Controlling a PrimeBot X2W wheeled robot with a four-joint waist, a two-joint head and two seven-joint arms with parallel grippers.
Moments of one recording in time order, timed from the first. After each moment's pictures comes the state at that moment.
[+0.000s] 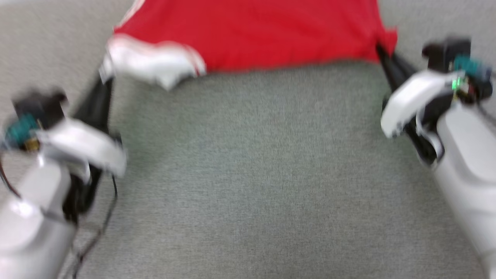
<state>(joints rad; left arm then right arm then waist) -0.65 0.58 -0.46 0.32 -0.72 0.00 -0.25 -0.91 -0.28 0.42 0.76 0.45 0.13 -0.12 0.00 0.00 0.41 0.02</state>
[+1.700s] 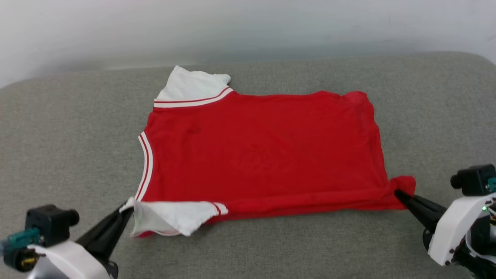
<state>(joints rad) 0.05 0.91 -0.45 -0.32 -0.94 0.11 -0.01 -0.19 -0.67 0.43 0.10 0.92 0.13 0.24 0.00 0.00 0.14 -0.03</state>
